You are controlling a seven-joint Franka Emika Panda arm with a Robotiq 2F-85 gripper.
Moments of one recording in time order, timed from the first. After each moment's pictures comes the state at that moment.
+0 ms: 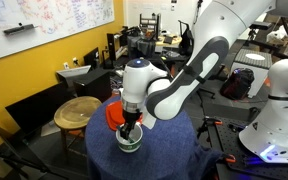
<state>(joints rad) 0.21 0.46 -0.02 -2.11 0.01 2.70 0.32</state>
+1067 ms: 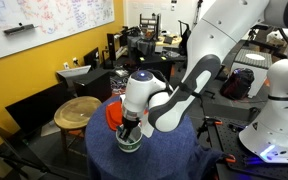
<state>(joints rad) 0.26 0.55 -0.07 -2.11 0.01 2.87 0.35</state>
